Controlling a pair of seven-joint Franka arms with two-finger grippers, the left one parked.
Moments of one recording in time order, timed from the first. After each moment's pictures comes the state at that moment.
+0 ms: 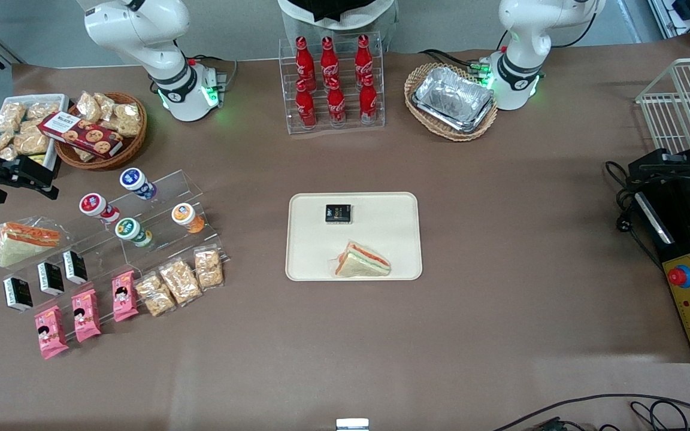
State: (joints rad) arm 0.17 -0.05 -0.23 -1.64 0.01 1.64 -0.08
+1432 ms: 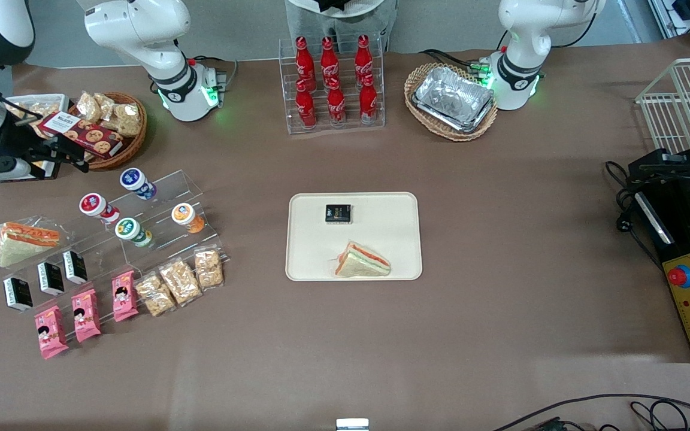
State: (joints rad) arm 0.16 -0.30 -0.26 -2.08 -0.02 1.78 -0.16
